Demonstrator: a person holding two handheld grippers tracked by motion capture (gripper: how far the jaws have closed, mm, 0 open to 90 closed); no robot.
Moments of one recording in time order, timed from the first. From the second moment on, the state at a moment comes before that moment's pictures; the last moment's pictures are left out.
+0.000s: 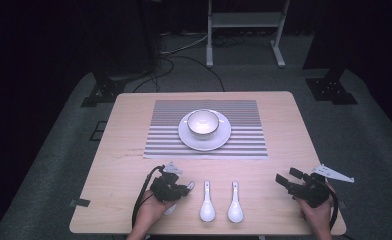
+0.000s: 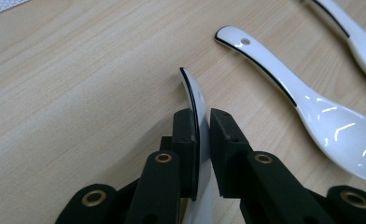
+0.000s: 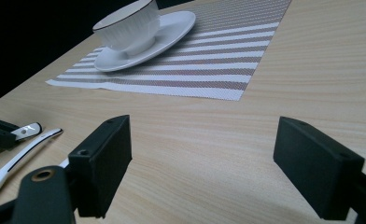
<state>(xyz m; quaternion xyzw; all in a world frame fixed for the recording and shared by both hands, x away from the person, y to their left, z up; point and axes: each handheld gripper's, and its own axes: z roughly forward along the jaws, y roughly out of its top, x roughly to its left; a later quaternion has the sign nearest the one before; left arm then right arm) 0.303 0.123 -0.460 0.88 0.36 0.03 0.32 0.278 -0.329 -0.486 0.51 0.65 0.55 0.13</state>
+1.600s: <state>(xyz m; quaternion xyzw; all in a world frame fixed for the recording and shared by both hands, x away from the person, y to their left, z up) 0.357 0.166 -0.394 0.78 0.38 -0.10 0.48 0.278 -0.330 -0.487 0.51 0.65 0.55 0.13</state>
